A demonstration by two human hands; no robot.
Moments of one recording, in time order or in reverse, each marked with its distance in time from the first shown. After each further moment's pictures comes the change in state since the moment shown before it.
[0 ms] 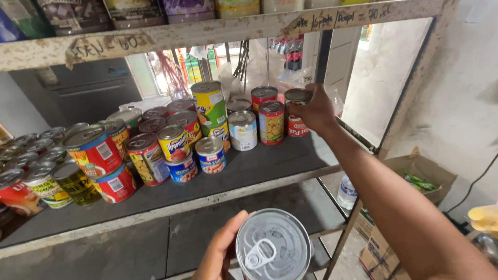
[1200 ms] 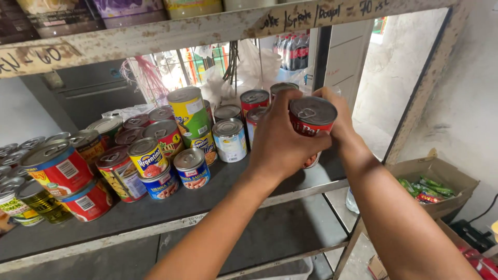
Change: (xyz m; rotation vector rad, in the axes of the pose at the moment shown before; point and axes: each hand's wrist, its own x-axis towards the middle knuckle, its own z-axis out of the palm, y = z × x) left_hand 0.270 0.034 0.117 0.517 0.131 0.290; right_hand 0.036 0.086 -0.036 -0.059 -0.008 -0.320
